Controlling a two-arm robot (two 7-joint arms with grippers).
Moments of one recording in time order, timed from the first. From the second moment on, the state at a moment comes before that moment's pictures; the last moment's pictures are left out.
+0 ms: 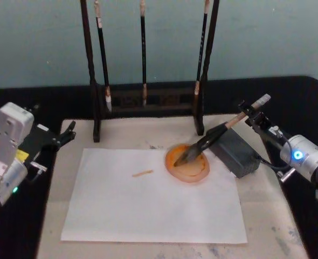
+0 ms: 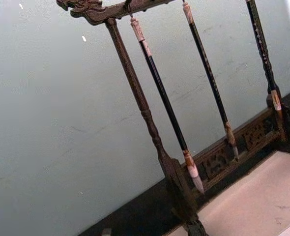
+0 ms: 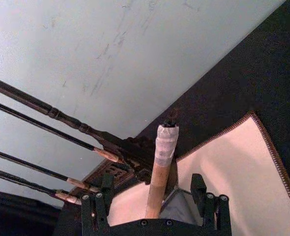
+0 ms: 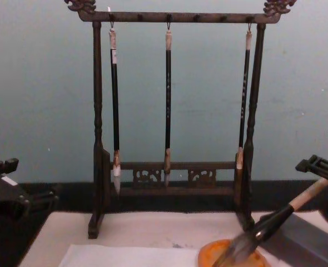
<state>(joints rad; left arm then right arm) -0.20 0.60 0.45 -1.41 -0.25 -0.12 0.03 0.27 0.30 -0.16 -1.27 1.23 0.36 0.14</state>
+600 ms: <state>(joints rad) -0.20 0.60 0.45 -1.41 -0.25 -0.12 0.03 0.30 0.31 -0.19 -1.24 1.24 0.35 0.14</state>
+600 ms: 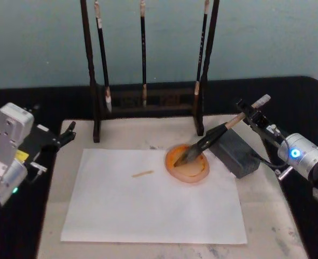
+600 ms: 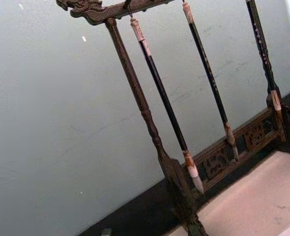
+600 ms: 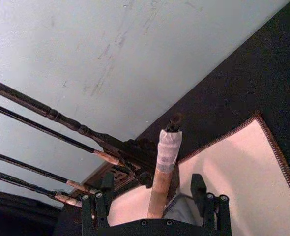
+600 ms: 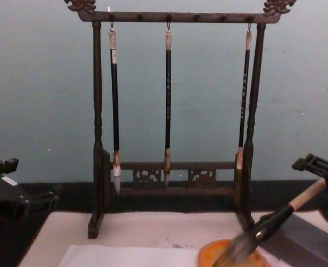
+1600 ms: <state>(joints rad) -0.20 0.60 0.45 -1.41 -0.25 -0.12 0.03 0.30 0.31 -0.18 -1.24 1.24 0.35 0.14</state>
